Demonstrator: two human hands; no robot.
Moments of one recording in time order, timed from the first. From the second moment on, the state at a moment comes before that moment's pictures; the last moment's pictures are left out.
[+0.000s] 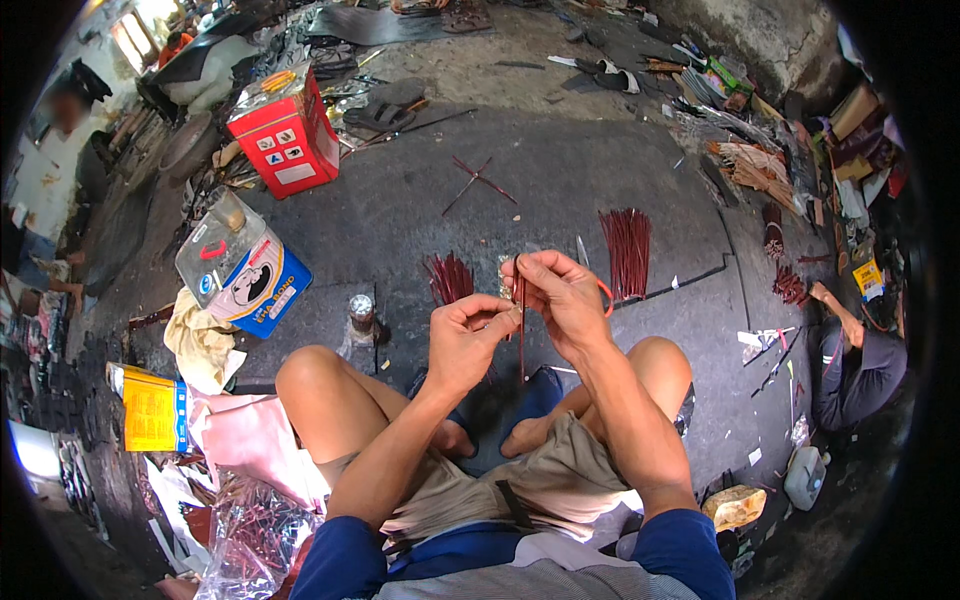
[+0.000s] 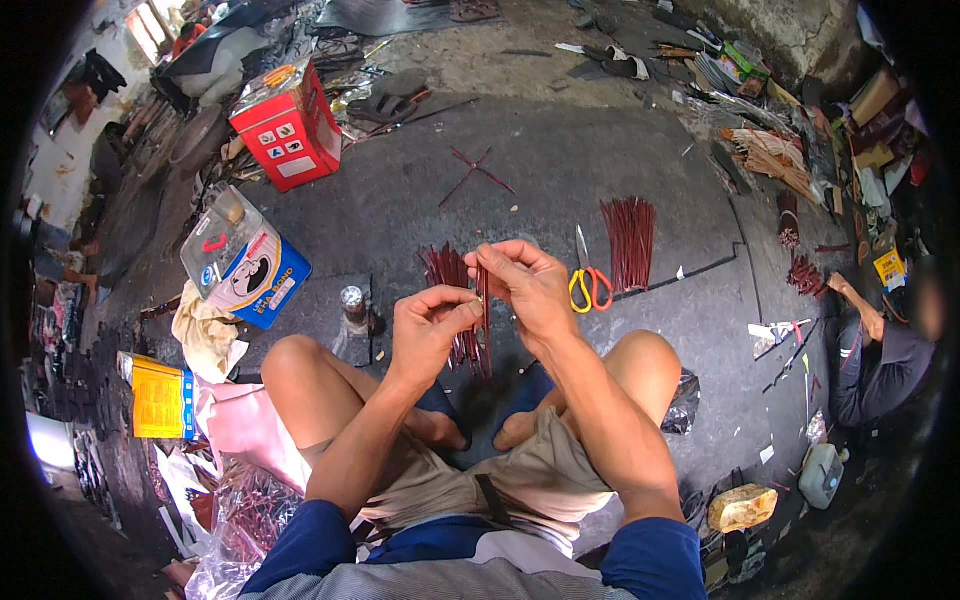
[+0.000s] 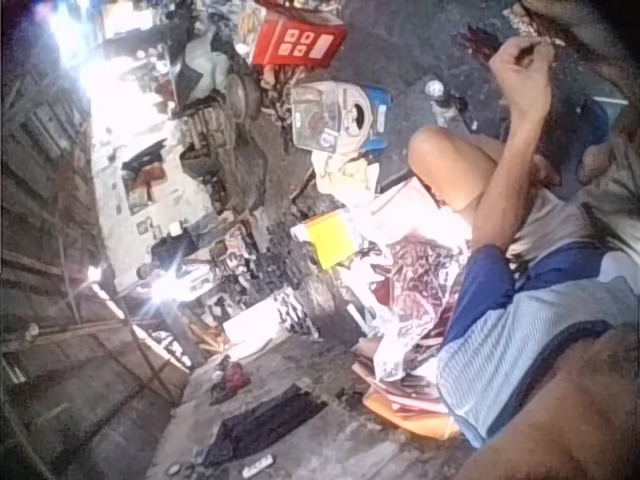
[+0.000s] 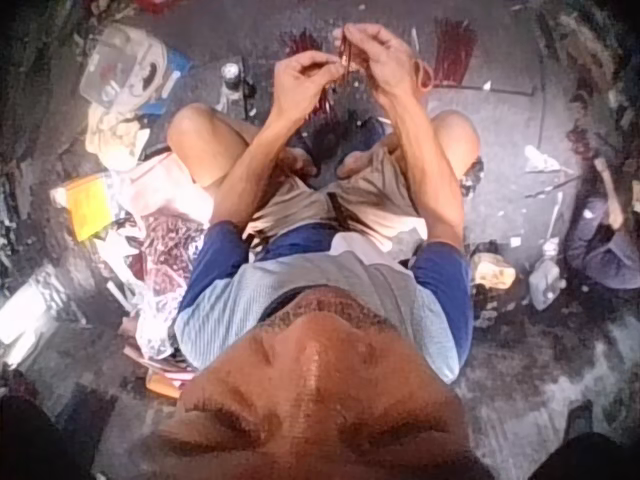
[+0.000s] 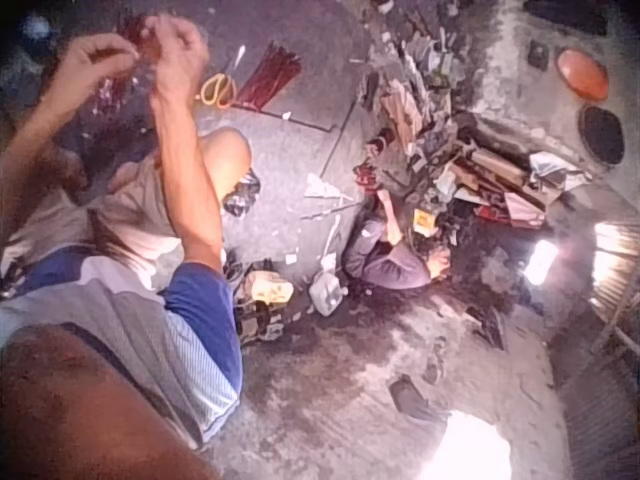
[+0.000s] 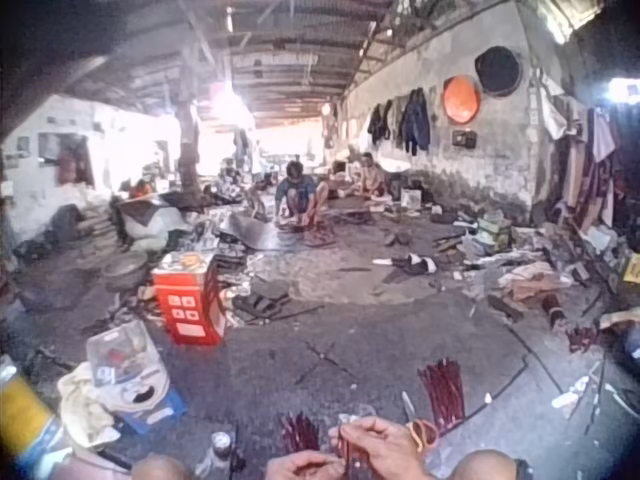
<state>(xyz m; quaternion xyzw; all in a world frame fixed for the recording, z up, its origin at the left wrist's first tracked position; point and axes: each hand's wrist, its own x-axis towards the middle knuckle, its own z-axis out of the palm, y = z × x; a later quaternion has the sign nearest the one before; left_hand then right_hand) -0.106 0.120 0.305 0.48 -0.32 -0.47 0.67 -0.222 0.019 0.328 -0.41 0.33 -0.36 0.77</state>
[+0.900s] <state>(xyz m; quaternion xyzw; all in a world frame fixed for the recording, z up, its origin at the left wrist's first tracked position) -0.082 0.119 0.310 0.46 -0.20 -0.45 0.74 -0.214 0.043 0.331 -0.52 0.31 -0.32 0.73</state>
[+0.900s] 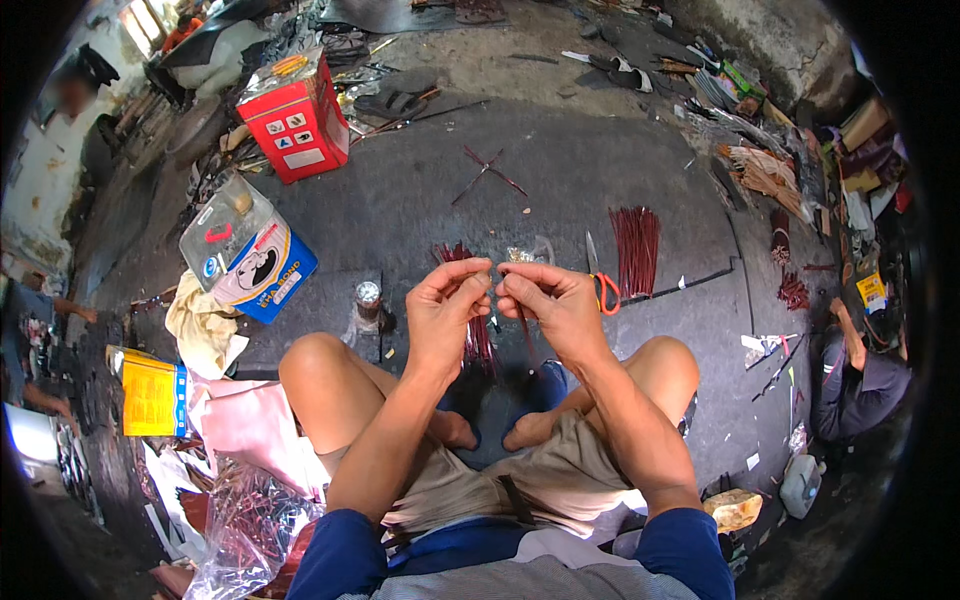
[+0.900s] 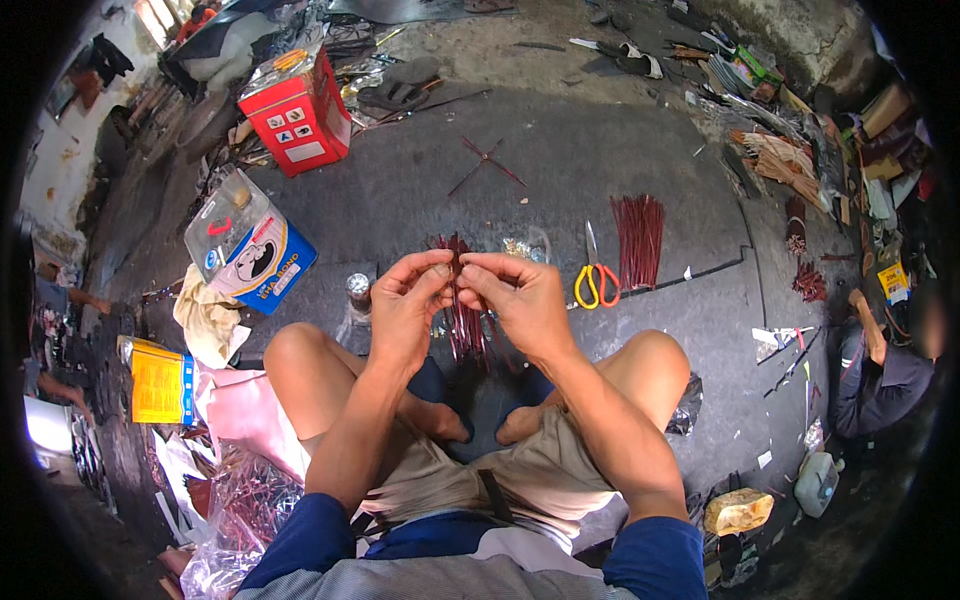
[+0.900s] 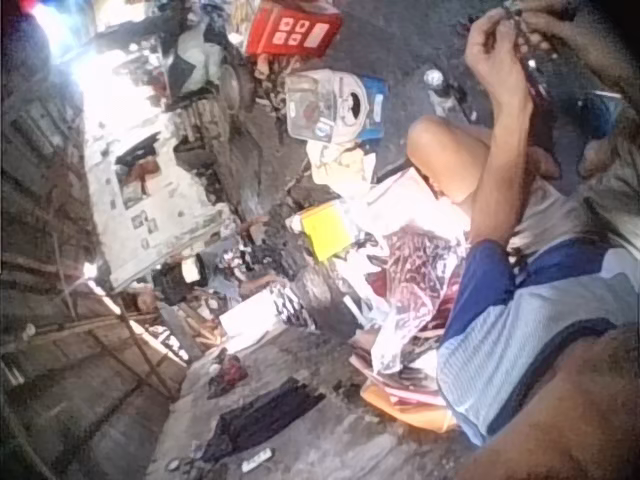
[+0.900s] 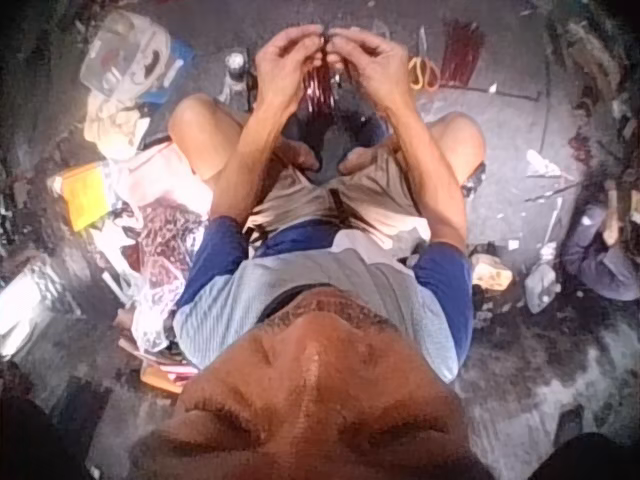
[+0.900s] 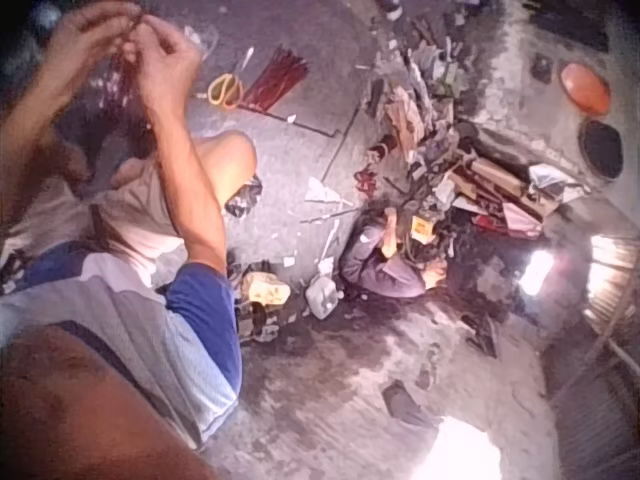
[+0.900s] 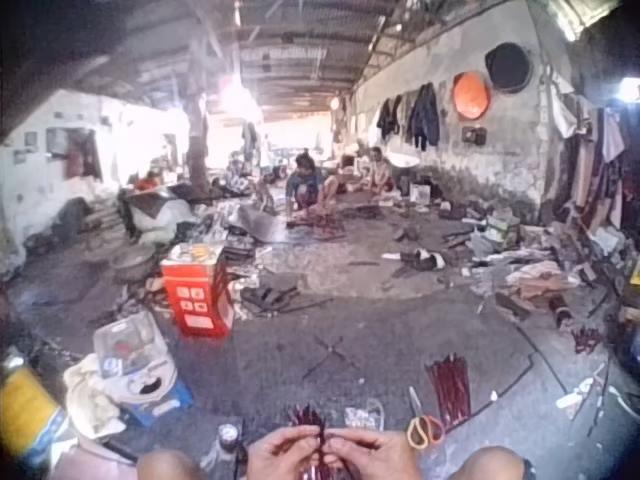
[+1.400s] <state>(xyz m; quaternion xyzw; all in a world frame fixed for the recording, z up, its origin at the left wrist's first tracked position) -0.089 0.125 0.306 0.49 -0.19 -0.49 0.70 -0.215 0.031 0.327 -0.52 0.34 -0.34 0.71</state>
